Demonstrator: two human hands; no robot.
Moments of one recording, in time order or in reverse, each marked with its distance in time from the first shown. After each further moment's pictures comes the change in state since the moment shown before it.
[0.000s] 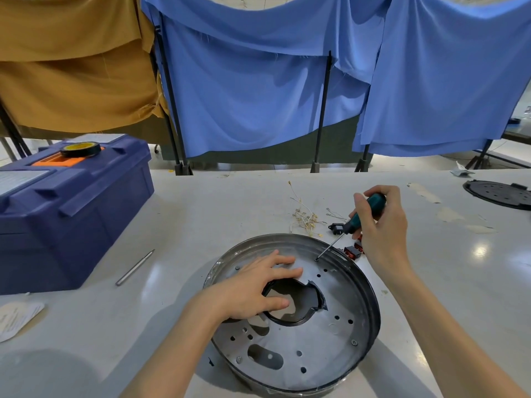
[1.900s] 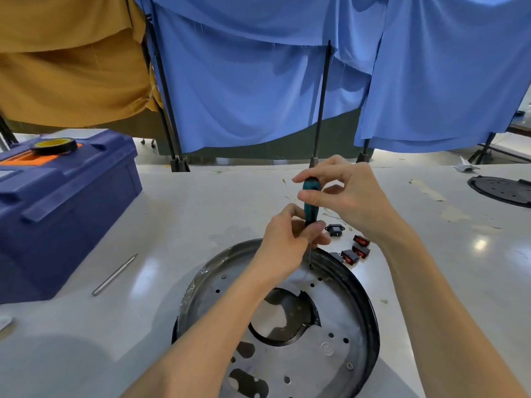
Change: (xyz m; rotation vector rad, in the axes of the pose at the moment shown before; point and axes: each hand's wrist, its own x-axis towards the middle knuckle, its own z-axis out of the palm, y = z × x) left_hand 0.081 0.056 -0.011 -0.837 0.541 0.027; right_hand 0.045 -0.047 0.012 -0.031 -0.557 -0.177
